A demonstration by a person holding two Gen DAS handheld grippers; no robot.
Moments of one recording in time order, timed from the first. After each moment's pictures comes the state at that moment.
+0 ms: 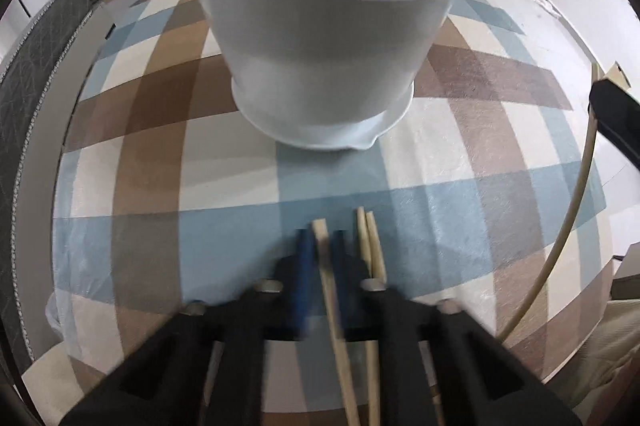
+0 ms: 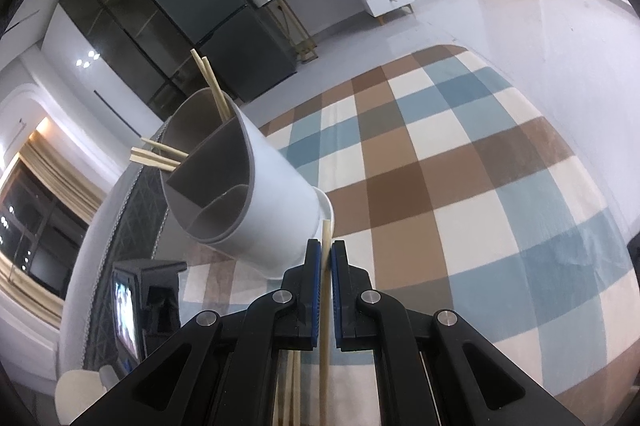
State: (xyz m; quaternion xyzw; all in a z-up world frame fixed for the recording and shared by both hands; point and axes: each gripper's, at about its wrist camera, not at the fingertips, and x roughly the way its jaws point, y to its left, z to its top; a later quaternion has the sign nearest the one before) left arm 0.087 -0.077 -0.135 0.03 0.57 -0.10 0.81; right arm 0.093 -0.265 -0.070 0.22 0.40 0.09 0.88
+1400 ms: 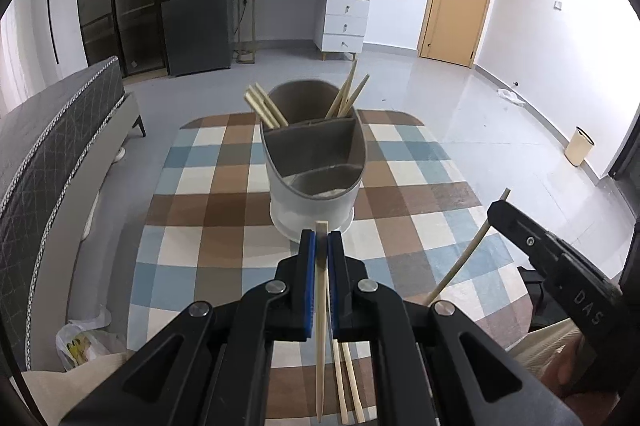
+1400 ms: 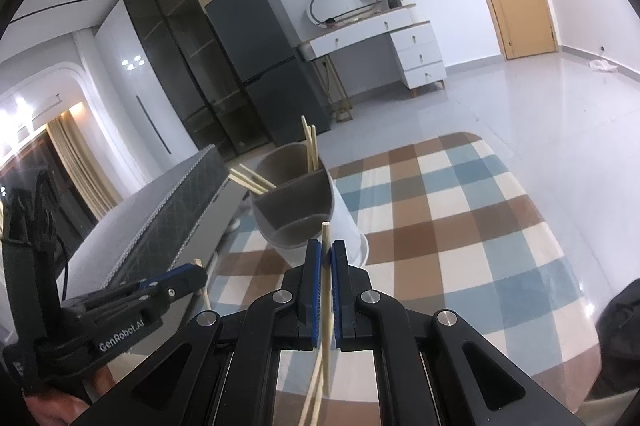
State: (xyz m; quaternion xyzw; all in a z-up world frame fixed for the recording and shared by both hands) left arm 0.000 -0.038 0.010 -0.01 0.38 -0.12 0.92; right arm 0.005 -0.251 0.002 0.16 0.28 0.13 0.94
